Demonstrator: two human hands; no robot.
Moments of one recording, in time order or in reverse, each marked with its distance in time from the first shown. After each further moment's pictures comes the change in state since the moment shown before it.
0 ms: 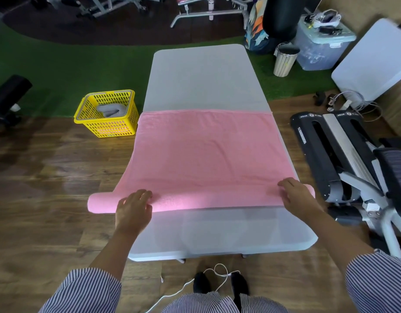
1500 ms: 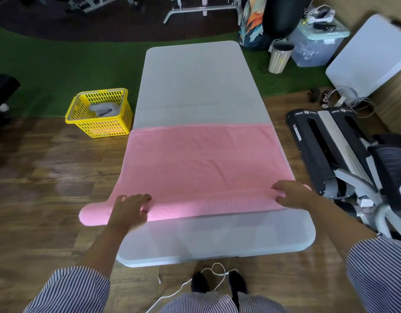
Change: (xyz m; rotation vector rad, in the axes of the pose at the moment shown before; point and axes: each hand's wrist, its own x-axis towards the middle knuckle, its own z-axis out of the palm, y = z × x) left_hand 0.024 -0.004 -0.007 -0.011 -0.285 0.045; right_hand 0.023 0.003 -0.024 -0.074 -0.399 0.006
